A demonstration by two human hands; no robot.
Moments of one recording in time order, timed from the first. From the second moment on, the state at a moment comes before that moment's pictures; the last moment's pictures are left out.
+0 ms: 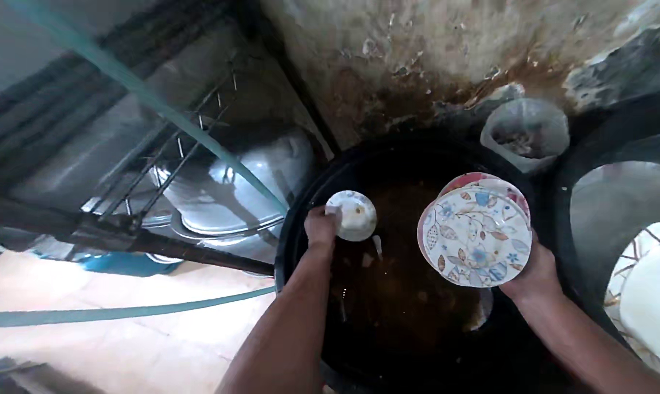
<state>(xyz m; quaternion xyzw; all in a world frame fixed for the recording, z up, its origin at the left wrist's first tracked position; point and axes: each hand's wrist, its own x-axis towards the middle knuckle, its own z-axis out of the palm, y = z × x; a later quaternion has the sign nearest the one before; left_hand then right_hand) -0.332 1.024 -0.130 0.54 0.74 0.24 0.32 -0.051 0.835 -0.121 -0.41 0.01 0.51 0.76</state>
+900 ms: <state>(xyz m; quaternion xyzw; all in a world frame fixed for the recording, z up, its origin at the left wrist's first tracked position) -0.220 0.942 -0.131 0.65 0.55 0.21 0.48 -0.051 0.834 -0.124 -0.40 0.03 0.52 0.76</state>
